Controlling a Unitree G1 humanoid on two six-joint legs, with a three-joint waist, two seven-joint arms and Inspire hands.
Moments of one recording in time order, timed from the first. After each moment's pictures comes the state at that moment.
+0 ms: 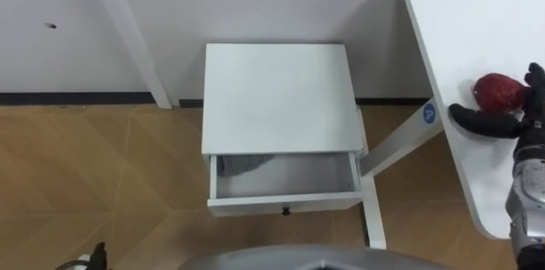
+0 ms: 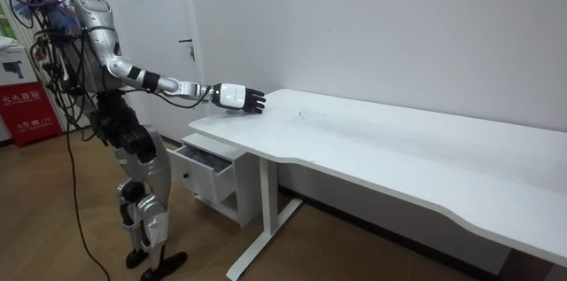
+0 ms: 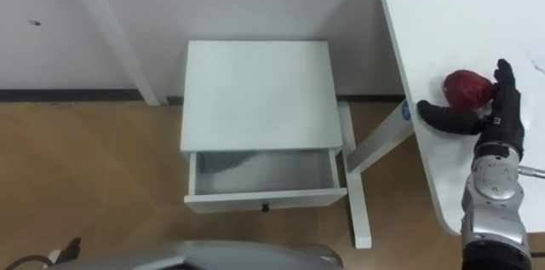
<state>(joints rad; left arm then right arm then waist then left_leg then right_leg) 0.29 0.26 0.18 1.04 0.32 -0.05 0.16 0.10 -0.40 -0.30 0.55 0.03 -0.17 -0.13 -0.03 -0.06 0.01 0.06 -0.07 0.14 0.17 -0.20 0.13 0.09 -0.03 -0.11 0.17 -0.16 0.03</state>
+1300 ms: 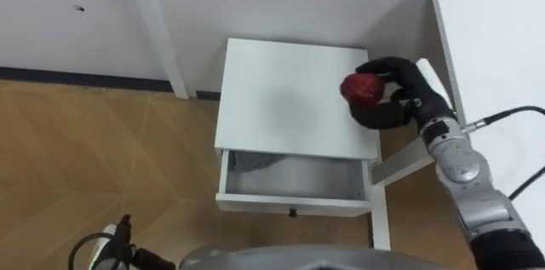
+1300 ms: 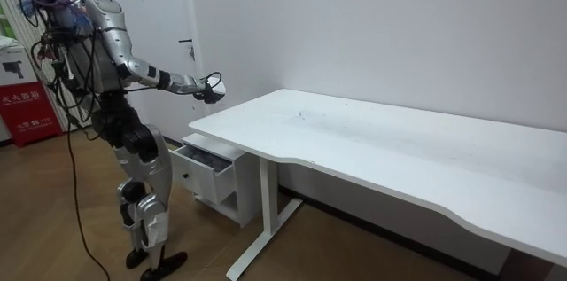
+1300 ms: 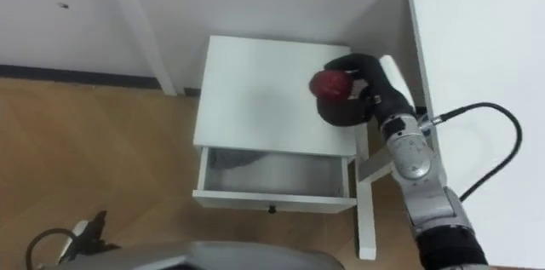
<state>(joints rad) 0.19 0.26 0.02 1.09 0.37 -0.05 0.15 0.08 -0.34 0.14 0.29 -0.24 -0.17 0.05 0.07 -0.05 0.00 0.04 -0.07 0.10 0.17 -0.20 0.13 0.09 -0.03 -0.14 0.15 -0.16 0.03</state>
